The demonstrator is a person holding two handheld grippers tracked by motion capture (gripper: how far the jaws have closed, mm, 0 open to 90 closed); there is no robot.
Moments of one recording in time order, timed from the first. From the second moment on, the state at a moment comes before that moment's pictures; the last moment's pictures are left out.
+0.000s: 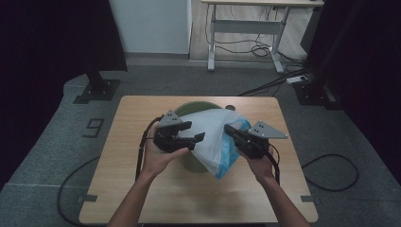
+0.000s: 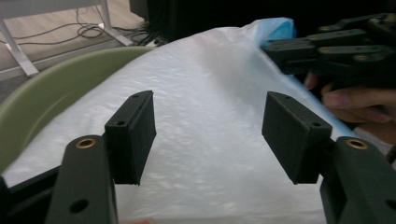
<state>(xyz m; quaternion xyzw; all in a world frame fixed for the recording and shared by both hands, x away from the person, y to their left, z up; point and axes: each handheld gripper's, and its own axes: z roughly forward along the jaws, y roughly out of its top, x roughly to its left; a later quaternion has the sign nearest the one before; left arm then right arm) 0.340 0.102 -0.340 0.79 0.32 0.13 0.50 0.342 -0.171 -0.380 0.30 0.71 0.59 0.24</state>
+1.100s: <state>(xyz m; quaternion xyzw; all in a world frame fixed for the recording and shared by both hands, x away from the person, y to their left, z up) 0.338 0.054 -0.344 0.81 0.34 0.10 0.48 0.342 -0.151 -0.381 0.29 0.72 0.55 0.31</state>
